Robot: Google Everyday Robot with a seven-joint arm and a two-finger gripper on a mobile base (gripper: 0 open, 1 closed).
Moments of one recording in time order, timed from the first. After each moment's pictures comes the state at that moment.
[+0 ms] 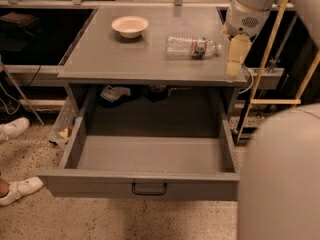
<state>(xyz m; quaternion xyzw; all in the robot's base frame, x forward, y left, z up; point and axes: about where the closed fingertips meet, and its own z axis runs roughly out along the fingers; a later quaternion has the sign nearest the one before) 0.637 -0.196 0.916 -0.65 0.75 0.01 0.10</state>
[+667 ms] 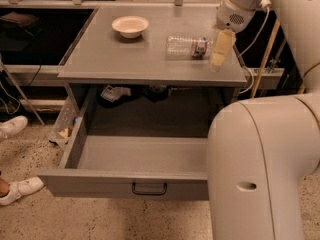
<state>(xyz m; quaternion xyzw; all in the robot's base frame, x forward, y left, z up) 0.702 -0.175 0.904 -0.63 0.76 0.03 0.16</state>
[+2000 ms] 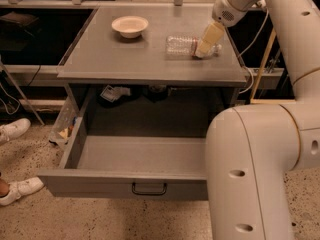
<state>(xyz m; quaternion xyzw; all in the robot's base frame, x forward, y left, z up) 0.783 -0.168 0.915 -0.56 0.77 0.01 0.30</state>
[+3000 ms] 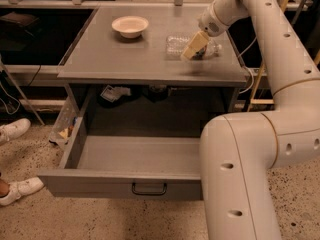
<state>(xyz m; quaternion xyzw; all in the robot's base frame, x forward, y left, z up) 0.815 -0.122 0.881 -0.56 0.74 0.08 0.35</state>
